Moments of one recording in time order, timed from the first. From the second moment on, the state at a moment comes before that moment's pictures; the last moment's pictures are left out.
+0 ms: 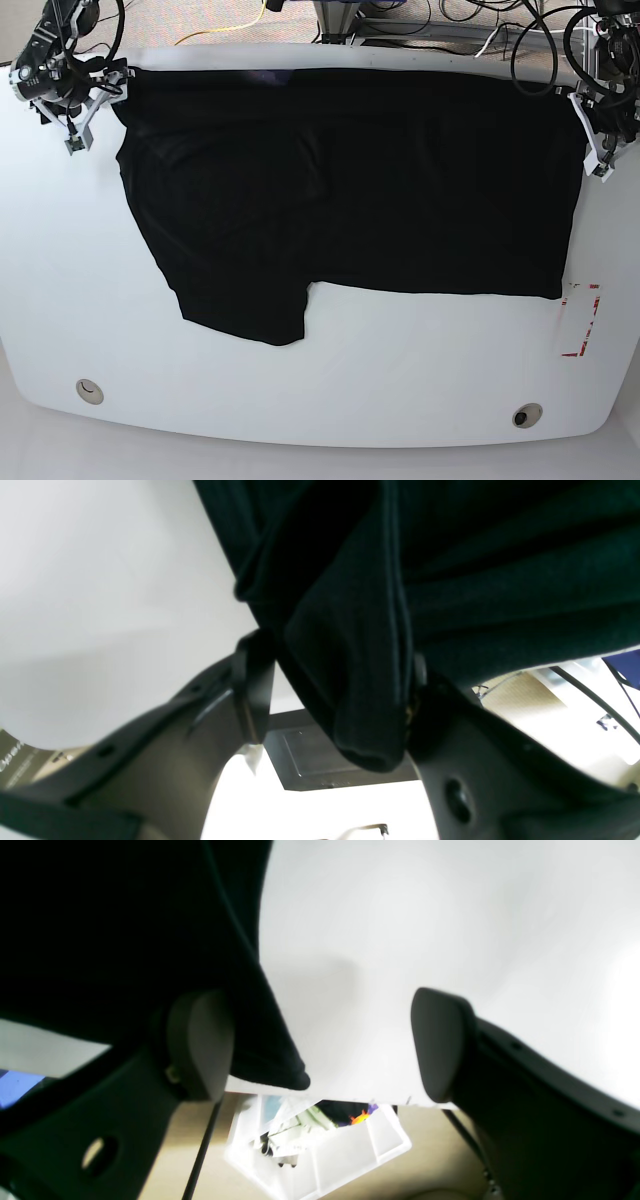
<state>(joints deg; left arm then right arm) 18.4 -32.0 -27.3 98.2 -34.3 -35.1 80.6 -21.6 16.4 39.5 105.0 22.8 40.5 -76.4</state>
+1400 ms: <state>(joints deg) 20.9 -32.3 -29.1 107.2 -41.8 -35.4 82.6 -19.2 16.9 38.7 107.5 23.0 40.5 -78.5</state>
